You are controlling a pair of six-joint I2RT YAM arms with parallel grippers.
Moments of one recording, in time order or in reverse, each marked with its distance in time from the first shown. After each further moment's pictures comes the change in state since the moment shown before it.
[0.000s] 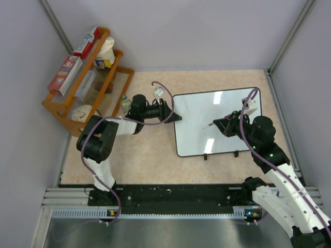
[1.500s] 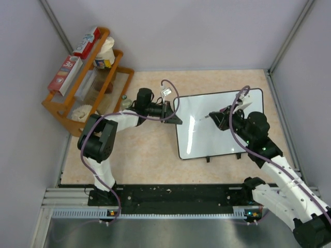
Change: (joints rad) left arm -0.013 0.027 0.171 -0.451 0.214 0.117; right arm 0.048 0.098 0.000 0.176 0.037 -0.082
